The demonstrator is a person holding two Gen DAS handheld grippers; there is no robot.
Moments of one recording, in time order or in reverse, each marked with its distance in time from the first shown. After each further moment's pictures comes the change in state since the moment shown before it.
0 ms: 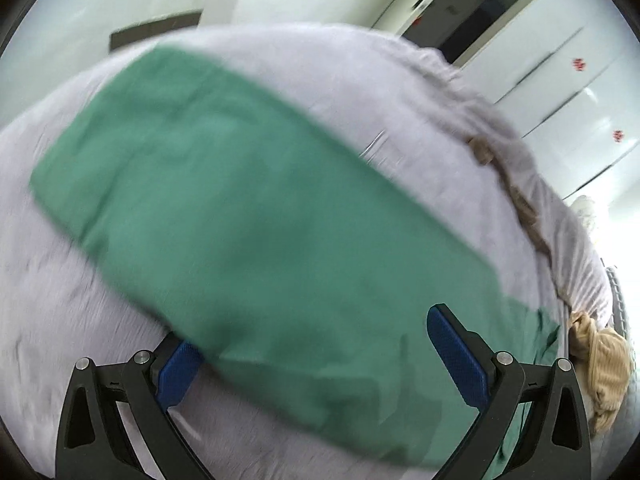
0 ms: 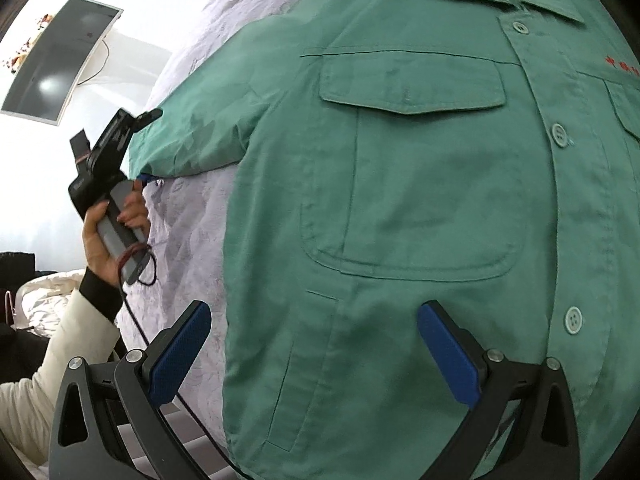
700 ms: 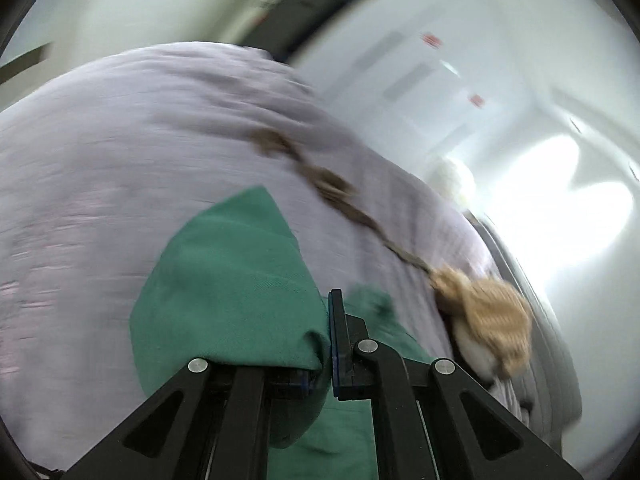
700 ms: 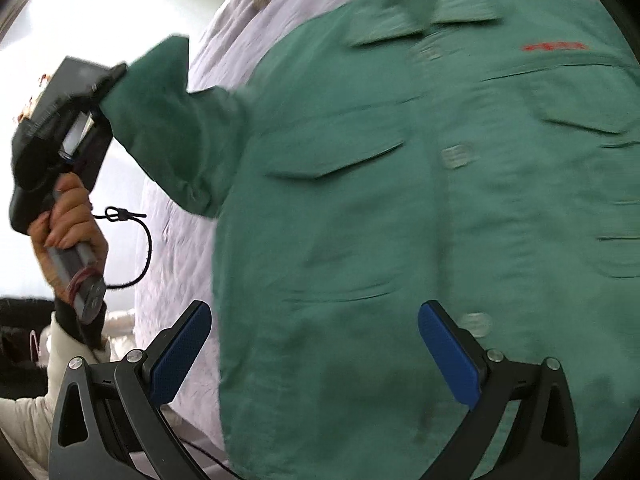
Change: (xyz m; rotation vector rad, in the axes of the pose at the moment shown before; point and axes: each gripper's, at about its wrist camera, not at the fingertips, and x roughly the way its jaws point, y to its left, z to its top) left arm -0.040 -0.202 -0.022 0.240 0.045 -0.521; right arm -0.084 -0.092 -0.011 0.159 -0.168 0.049
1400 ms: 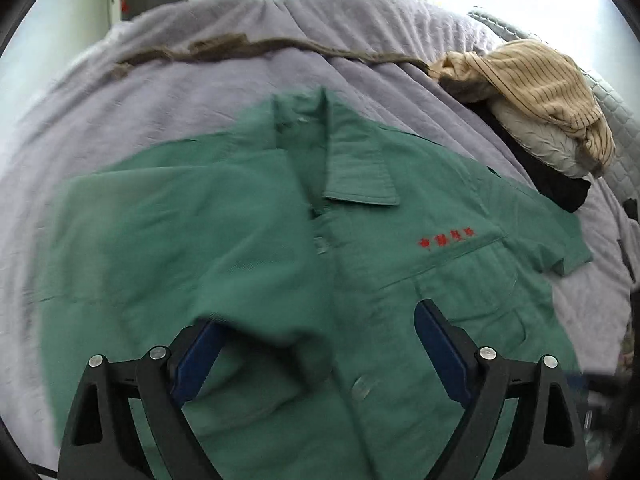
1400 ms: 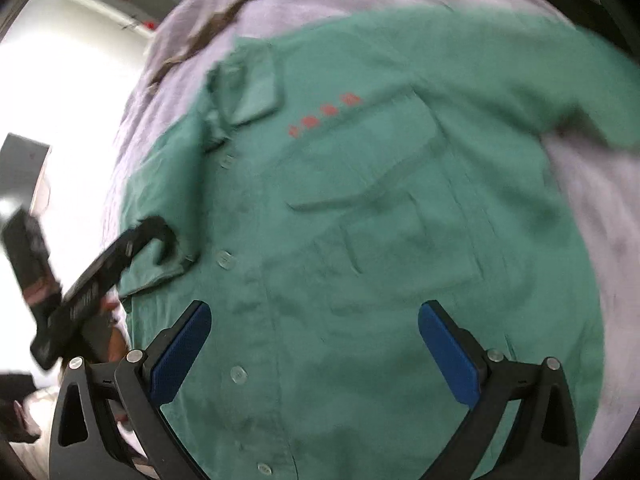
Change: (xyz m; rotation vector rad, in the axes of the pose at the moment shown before) left arm 0.164 -0.139 -0.174 0.511 0.378 0.319; right arm -0.081 -0.100 0.040 0.042 -0.142 -0.198
